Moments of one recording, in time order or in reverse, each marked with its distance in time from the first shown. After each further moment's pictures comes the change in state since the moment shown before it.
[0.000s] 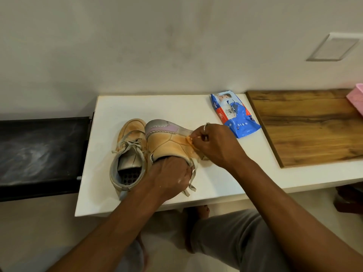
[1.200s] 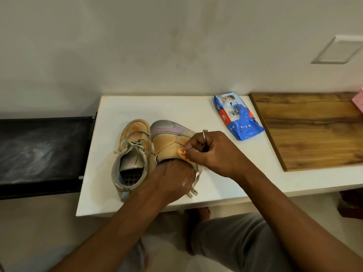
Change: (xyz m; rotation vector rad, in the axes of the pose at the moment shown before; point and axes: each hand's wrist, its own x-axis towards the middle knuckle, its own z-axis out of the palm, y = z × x) left_hand -0.002 0.004 -0.001 0.124 -0.040 0.094; right_hand -0.015 -0.009 -0.001 0.318 -0.170 -0.146
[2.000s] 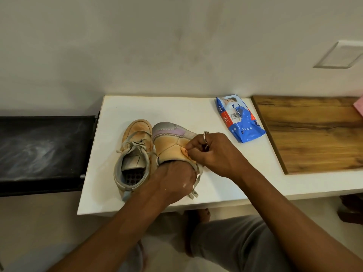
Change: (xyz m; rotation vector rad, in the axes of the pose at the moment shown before) left_hand -0.002 -0.003 0.000 -0.084 0.019 -0.062; right_hand 0.006 0.005 0.002 -0.058 0.024 0.041
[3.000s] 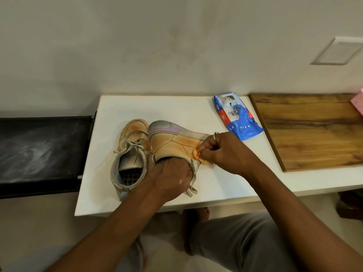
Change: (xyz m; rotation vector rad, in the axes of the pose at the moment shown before) left_hand 0.003 -0.001 0.001 -0.117 0.016 -0.063; right_hand -0.006 0.017 -0.022 -0.070 -0.020 0.203
